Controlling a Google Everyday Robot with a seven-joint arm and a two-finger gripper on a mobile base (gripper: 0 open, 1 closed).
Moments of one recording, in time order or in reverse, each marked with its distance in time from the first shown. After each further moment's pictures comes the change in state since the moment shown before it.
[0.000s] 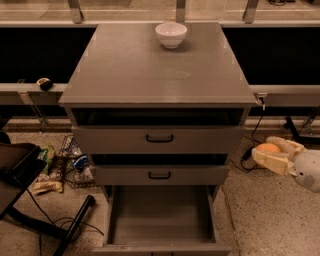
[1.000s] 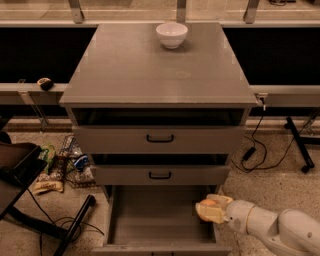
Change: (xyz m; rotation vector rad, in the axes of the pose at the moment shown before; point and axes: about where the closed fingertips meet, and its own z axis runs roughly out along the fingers) arm 0.208 0.137 0.100 -0.233 0.230 0.297
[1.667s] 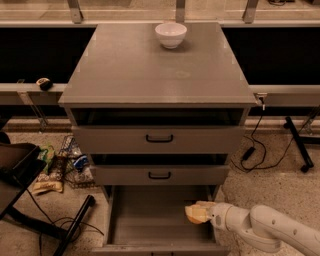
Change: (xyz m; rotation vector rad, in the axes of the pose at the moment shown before) arm 0.078 -0.045 0.084 0.030 0.121 0.148
